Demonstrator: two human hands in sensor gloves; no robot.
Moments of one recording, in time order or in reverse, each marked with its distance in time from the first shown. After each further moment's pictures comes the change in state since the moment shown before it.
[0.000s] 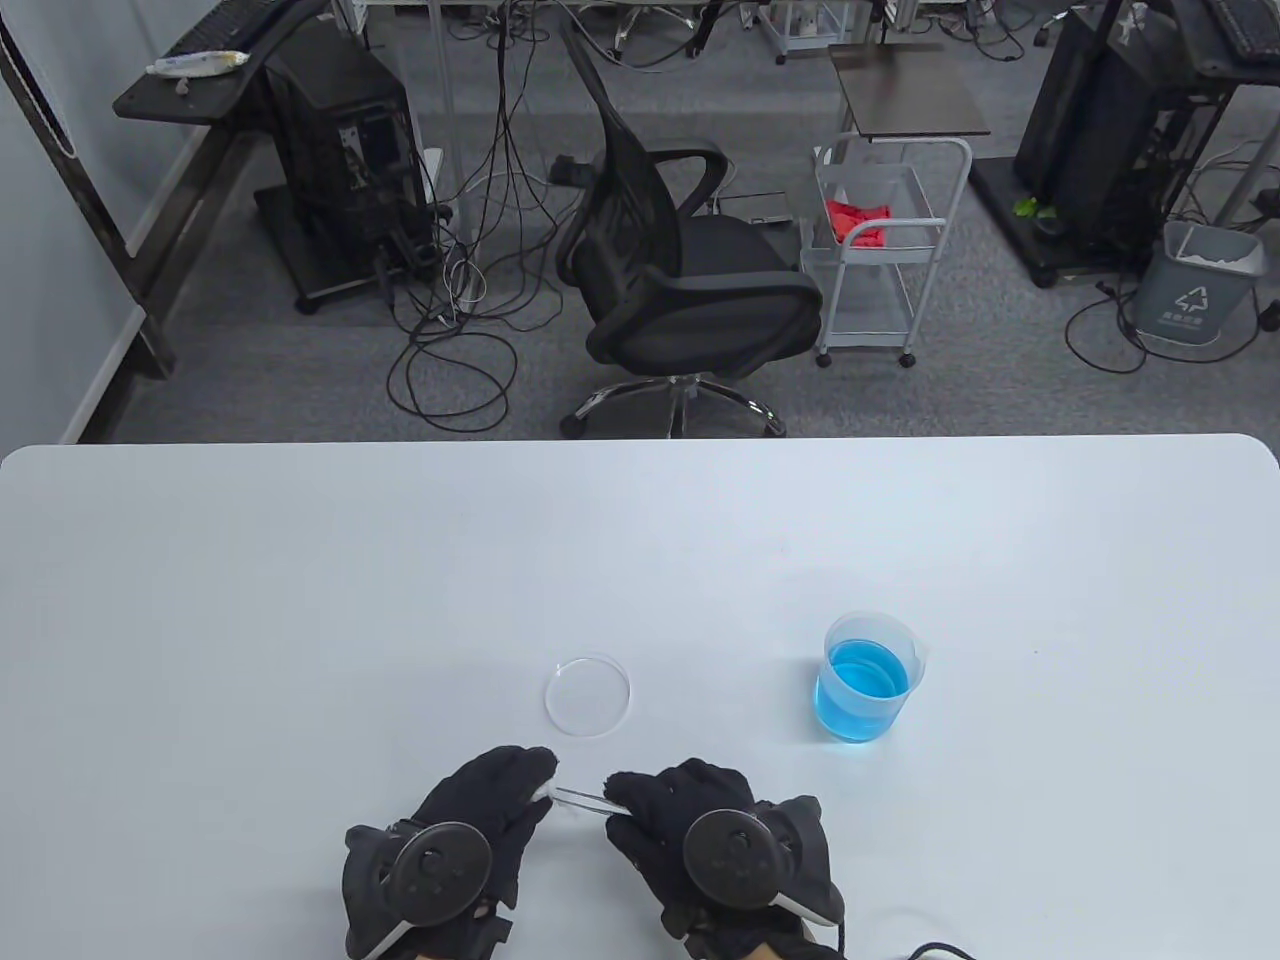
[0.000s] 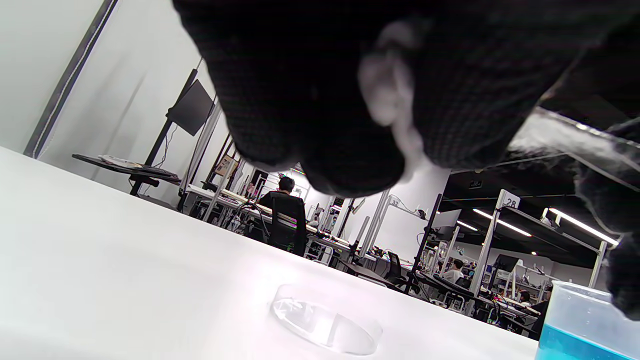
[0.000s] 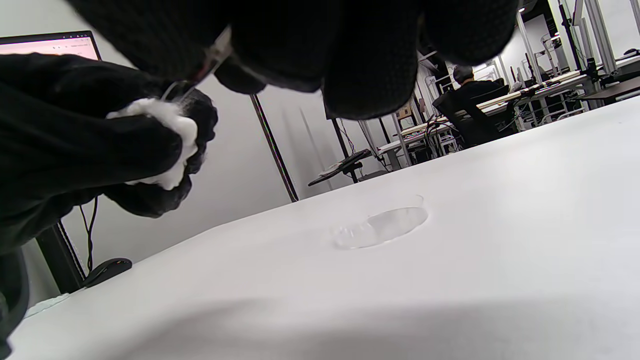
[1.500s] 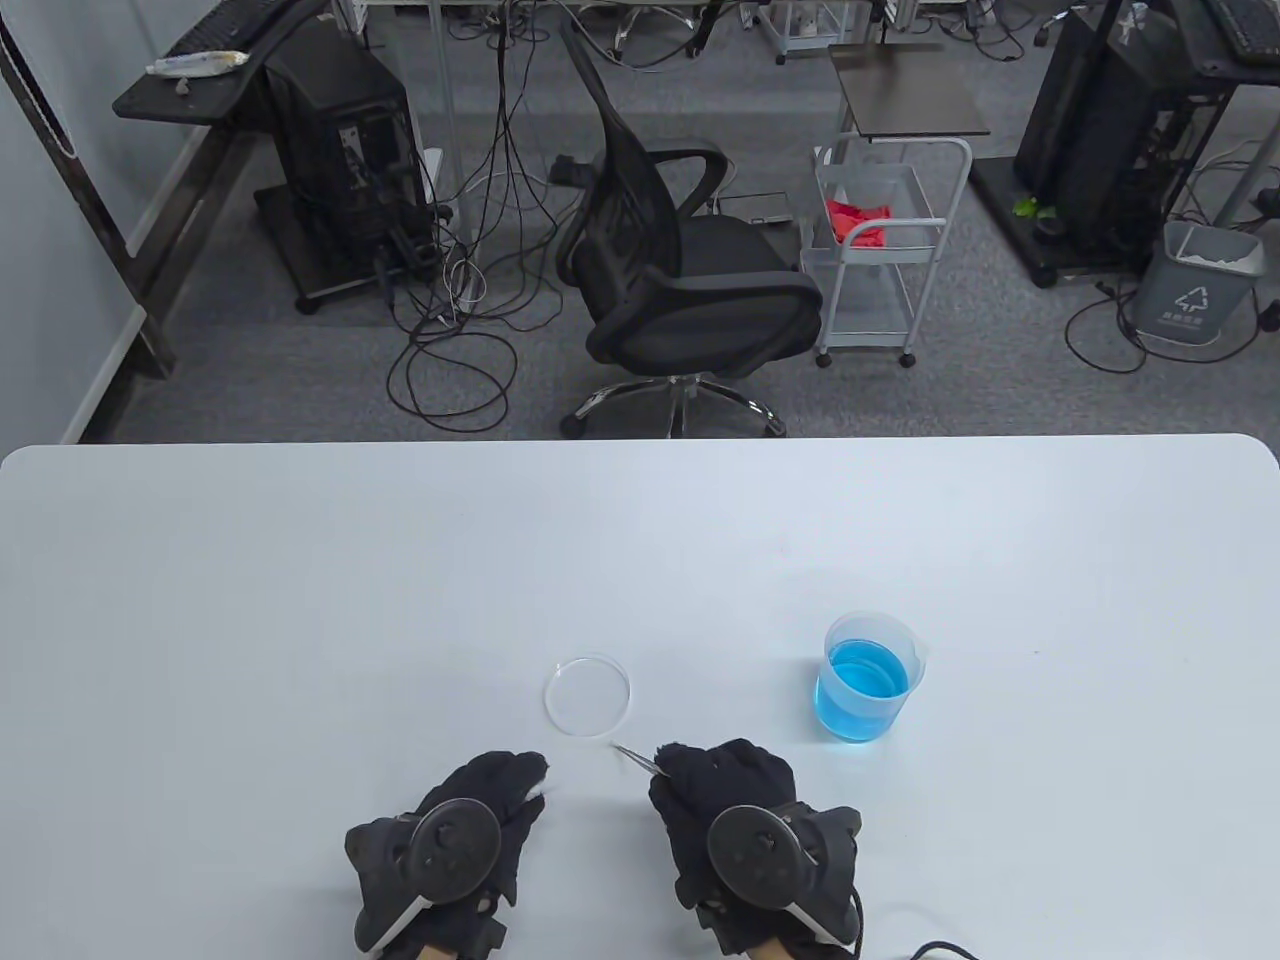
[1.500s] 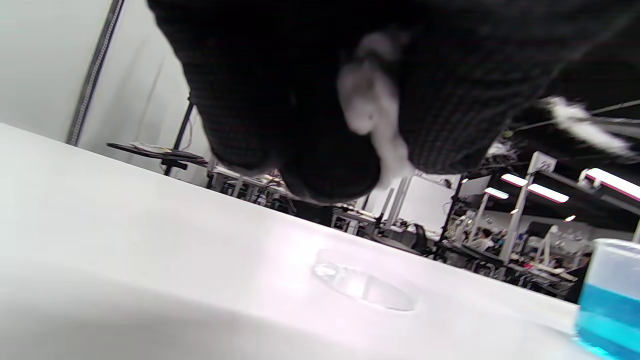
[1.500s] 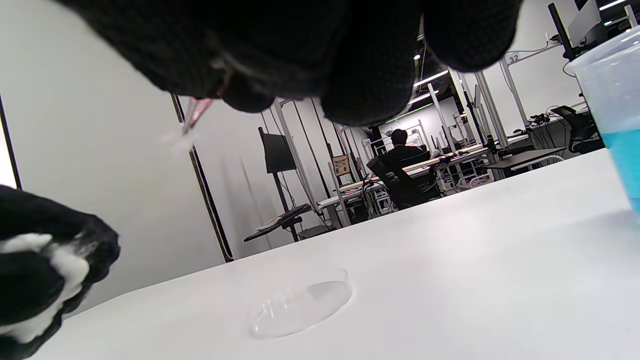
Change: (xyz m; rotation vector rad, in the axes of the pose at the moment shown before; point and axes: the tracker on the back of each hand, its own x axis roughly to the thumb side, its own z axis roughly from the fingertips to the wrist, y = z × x) left_hand -0.015 -0.008 -0.010 -0.129 0.150 -0.106; right_hand -0.010 -0.020 0.005 -0.206 0.172 0.101
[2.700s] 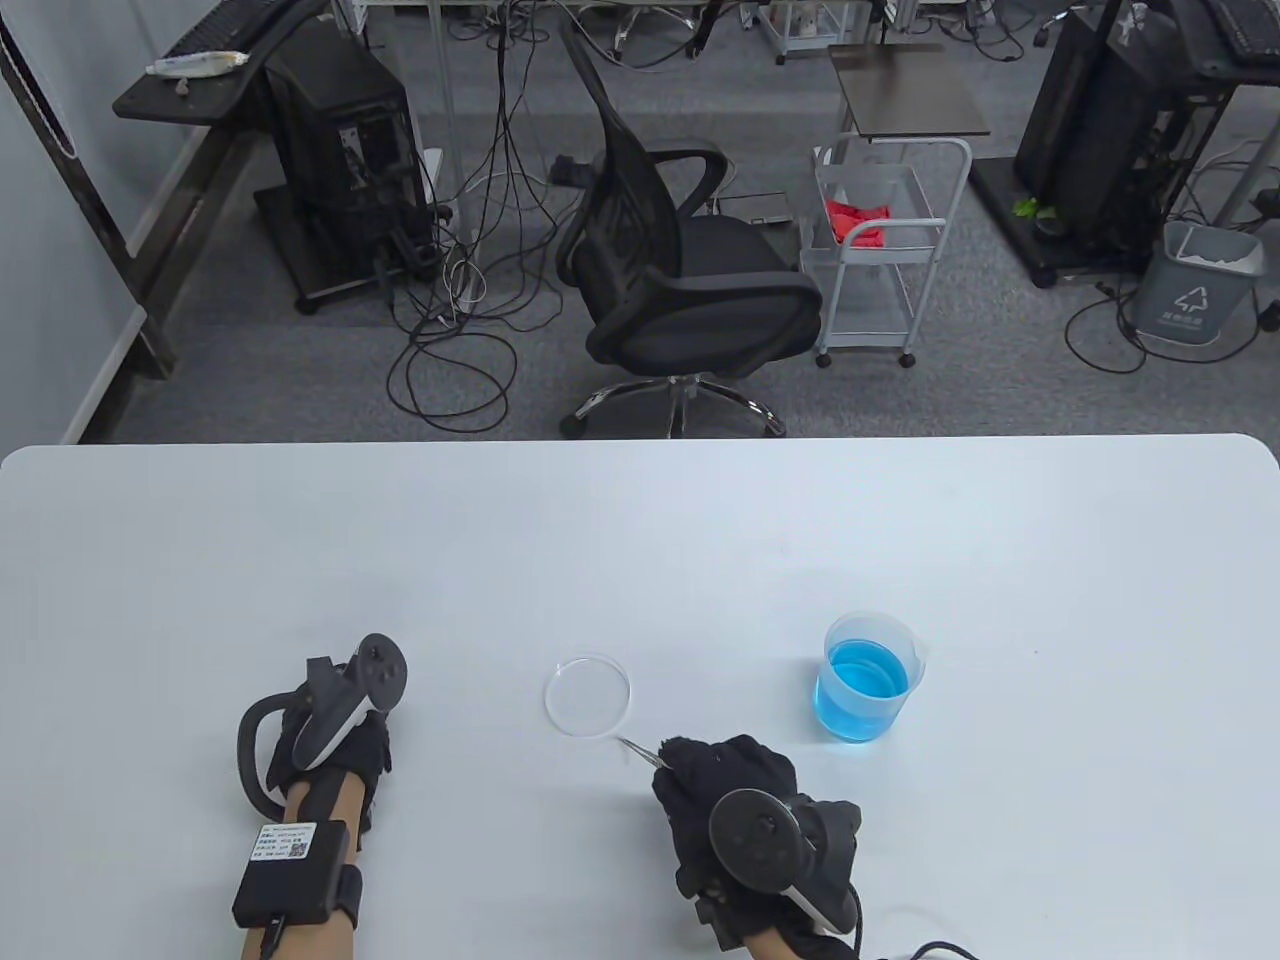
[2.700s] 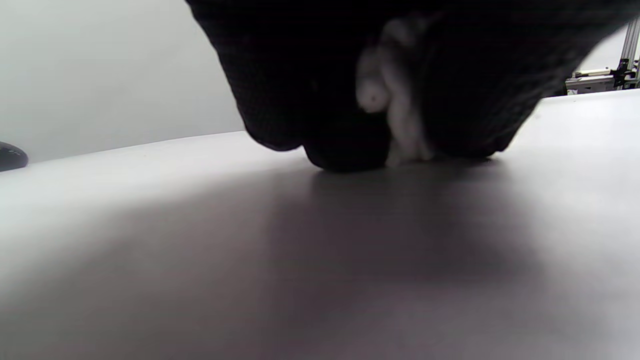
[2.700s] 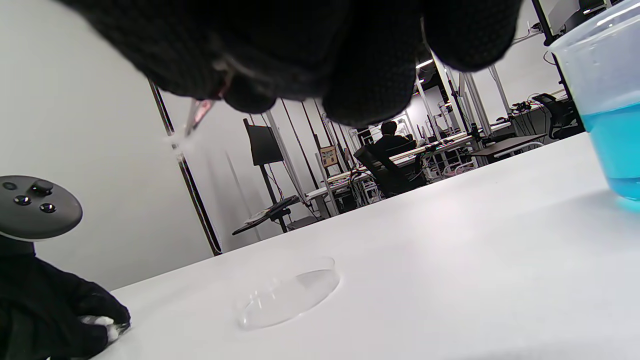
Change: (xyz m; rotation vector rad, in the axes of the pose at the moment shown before) left_hand -0.137 -0.030 -0.101 -0.256 0.398 -0.406; right_hand -0.005 0.002 -0.005 0.029 0.049 -0.006
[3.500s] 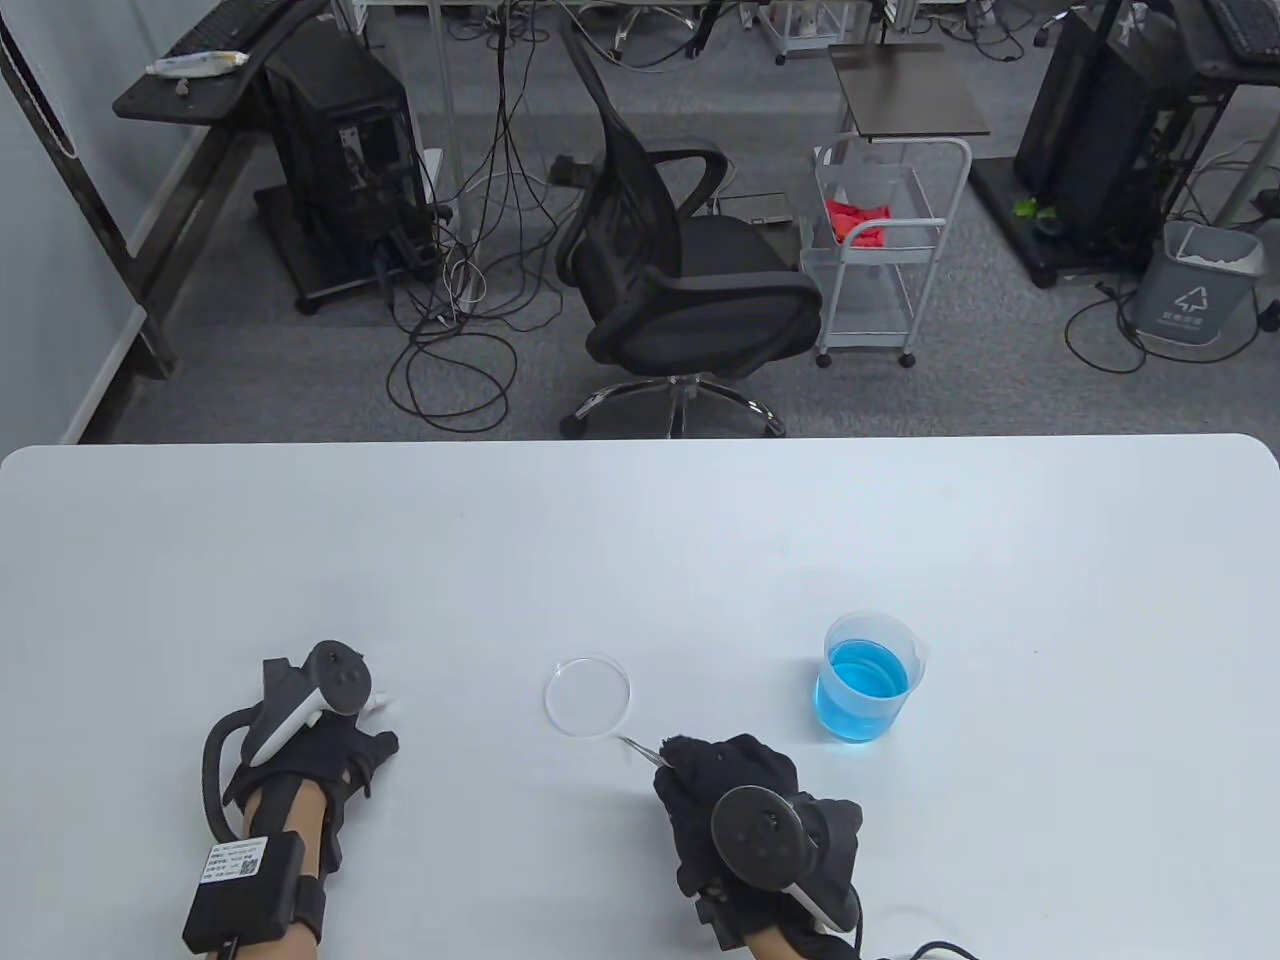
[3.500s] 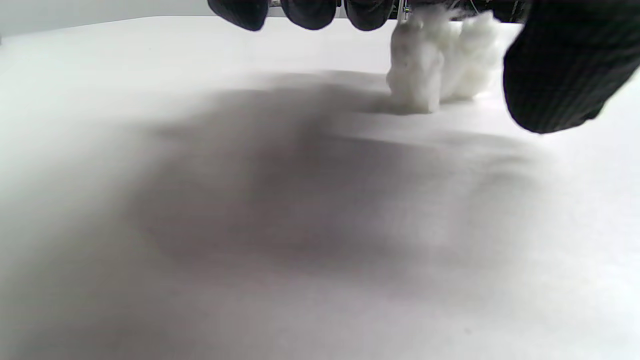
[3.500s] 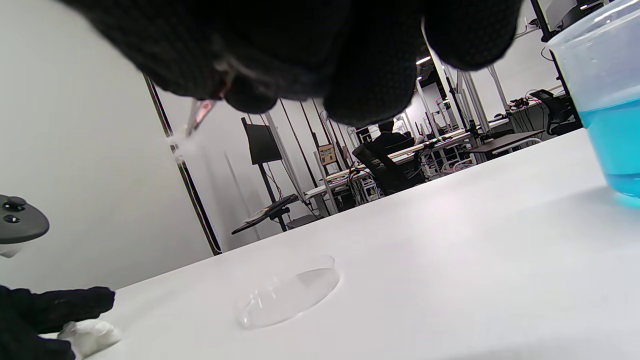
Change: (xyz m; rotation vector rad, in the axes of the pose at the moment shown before) left_hand -0.033 0.001 0.009 -0.373 -0.040 0.112; right_hand -0.001 0.001 -0.001 0.007 0.007 -0.007
